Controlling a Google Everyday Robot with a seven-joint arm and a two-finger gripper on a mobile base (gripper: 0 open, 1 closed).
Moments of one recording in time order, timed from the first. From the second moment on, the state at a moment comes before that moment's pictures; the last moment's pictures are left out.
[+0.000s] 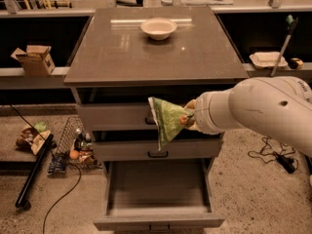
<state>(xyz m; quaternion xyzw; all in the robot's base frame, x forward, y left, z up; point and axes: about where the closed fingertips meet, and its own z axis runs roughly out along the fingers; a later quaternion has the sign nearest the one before) 0.524 -0.091 0.792 -0.70 0.62 -0.09 0.35</state>
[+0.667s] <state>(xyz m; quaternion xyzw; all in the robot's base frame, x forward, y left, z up) 0.602 -0.082 0.855 -0.68 0.61 -0.09 0.39</state>
